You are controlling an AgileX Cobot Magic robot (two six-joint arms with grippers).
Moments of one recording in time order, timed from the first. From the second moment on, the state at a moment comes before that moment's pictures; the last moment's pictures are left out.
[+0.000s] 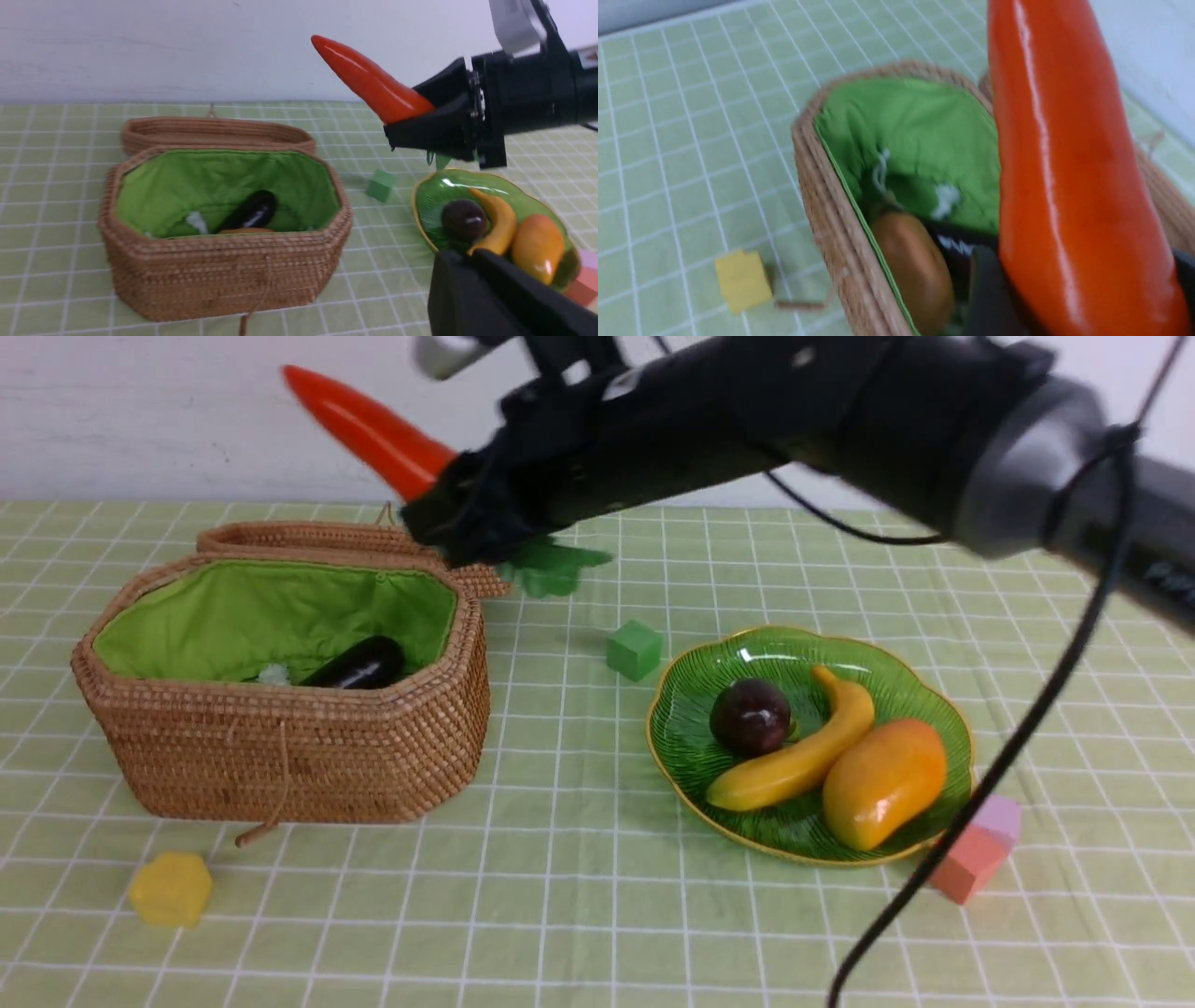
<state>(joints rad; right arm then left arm) 0.67 2.01 -1.93 0.65 0.49 -0.84 -0.60 0.52 -0.99 0.40 0.85 -0.57</state>
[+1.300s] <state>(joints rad) 0.77 2.02 -1.92 0.77 0.45 -0.87 -0.60 0.50 -0.99 0.41 0.91 -0.57</state>
